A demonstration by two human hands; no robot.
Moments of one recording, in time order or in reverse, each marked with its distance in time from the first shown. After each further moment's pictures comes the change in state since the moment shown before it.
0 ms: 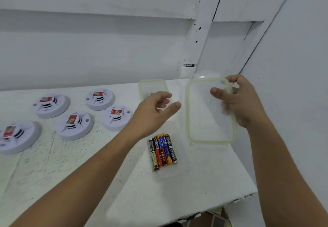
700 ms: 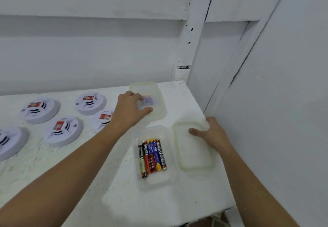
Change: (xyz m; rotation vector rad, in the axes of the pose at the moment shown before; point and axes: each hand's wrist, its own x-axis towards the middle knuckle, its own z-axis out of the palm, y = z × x) left_hand 0.065 -0.064 -0.008 0.661 0.222 0.023; right_hand 0.024 0.128 0.002 -0.610 -0.077 0.331
